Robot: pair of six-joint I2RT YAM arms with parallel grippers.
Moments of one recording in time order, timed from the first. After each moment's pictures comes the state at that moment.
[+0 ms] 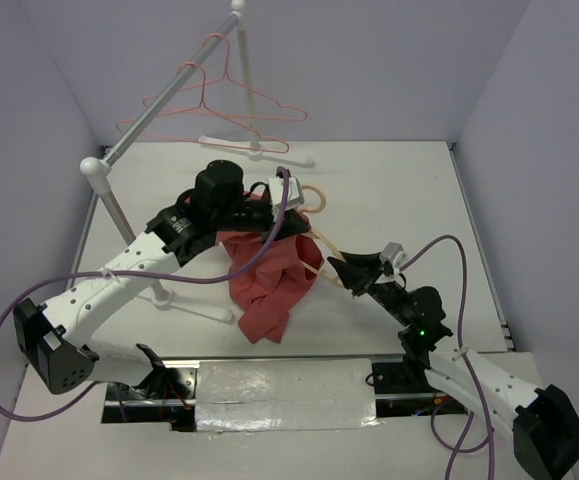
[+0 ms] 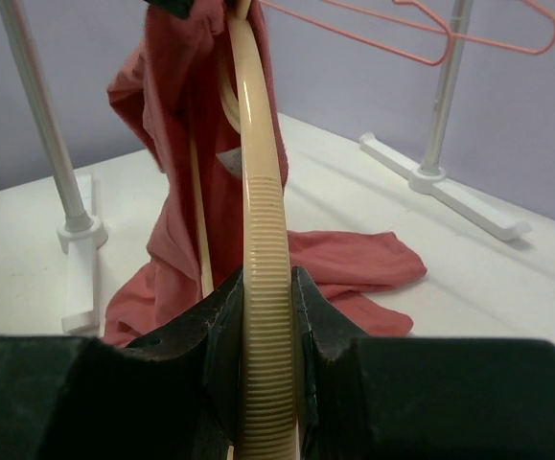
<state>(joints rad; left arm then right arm) -0.73 1.33 1.33 -0.31 0.58 0.25 0.58 0.57 0.06 0.83 -0.24 0.08</state>
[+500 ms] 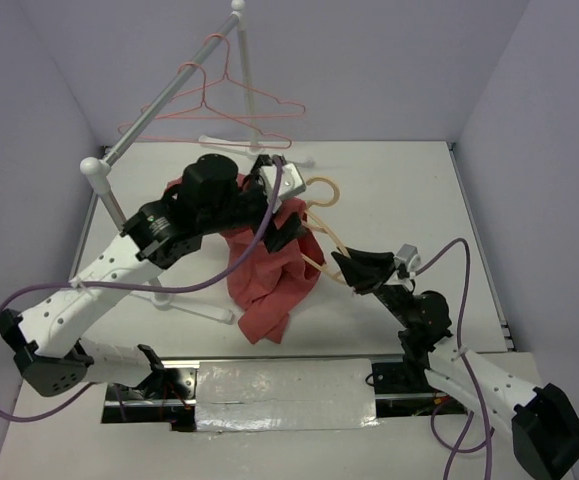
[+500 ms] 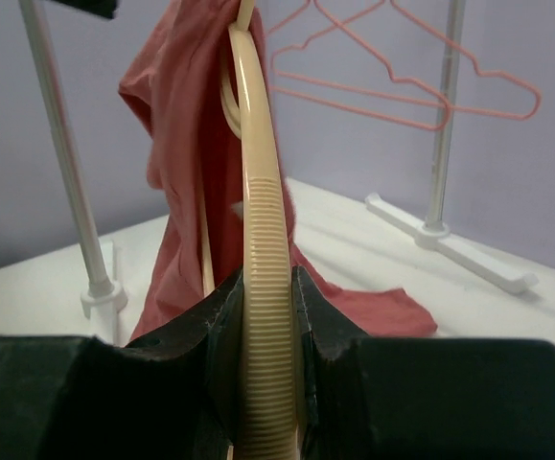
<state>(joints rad) -0.83 1.31 1.54 -0.56 0.28 0.25 0.58 0.64 0.04 1.06 -0.22 0.17</state>
